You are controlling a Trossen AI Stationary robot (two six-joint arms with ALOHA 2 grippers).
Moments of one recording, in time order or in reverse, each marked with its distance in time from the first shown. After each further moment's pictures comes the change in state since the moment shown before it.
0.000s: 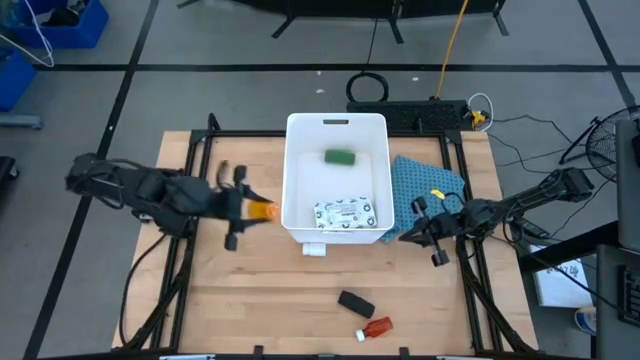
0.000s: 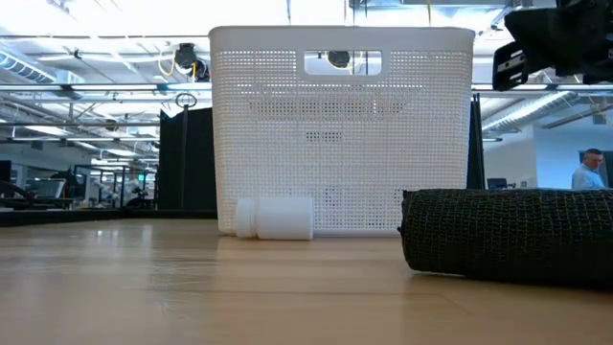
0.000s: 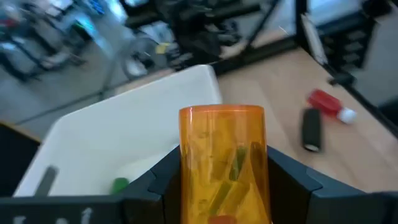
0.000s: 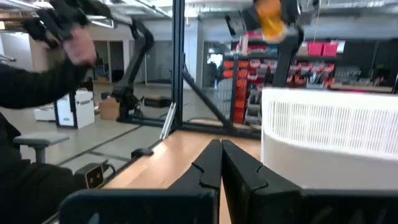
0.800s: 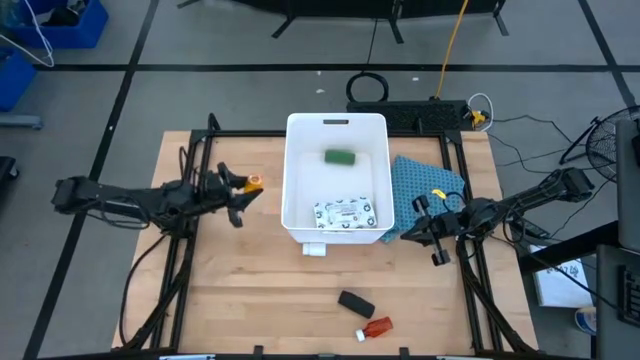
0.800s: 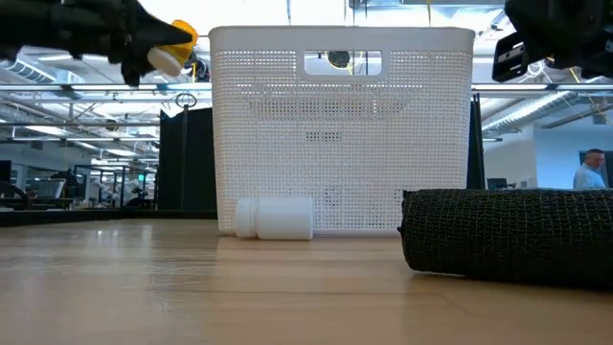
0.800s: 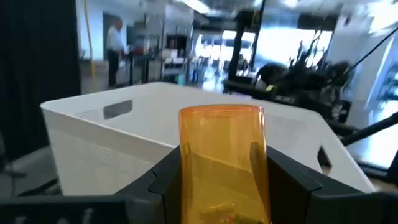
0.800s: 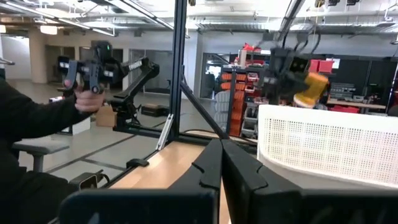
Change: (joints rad) left arm 0.233 -0.464 -0.907 0.934 -0.102 -0.308; right arm 0.000 0.000 0.000 0.050 0.000 -0.040
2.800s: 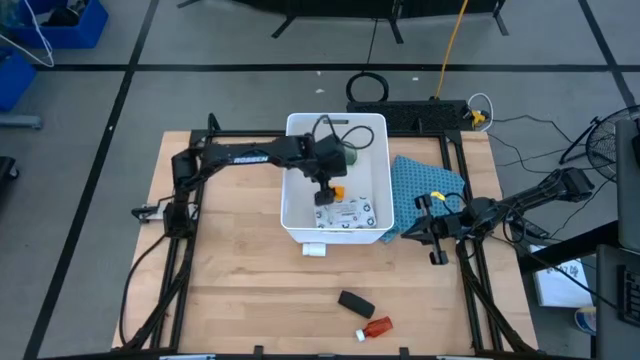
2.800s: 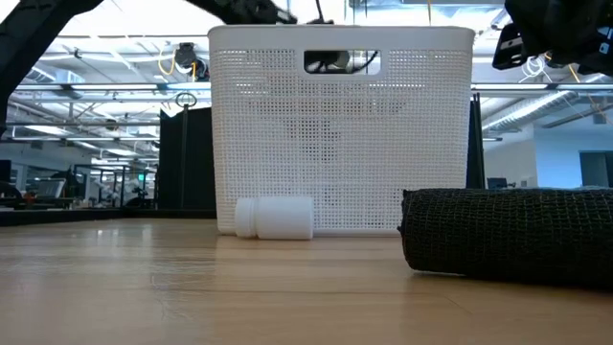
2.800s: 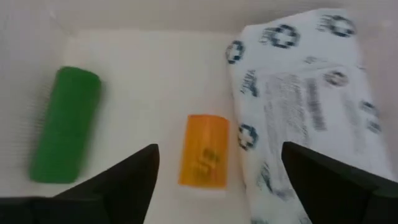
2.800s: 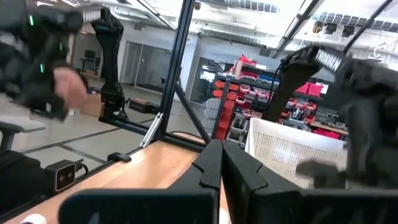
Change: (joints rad) left arm 0.360 1.434 1.407 -1.092 0.529 0.335; right arm 0.000 0.001 0.000 0.020 0.000 -0.164
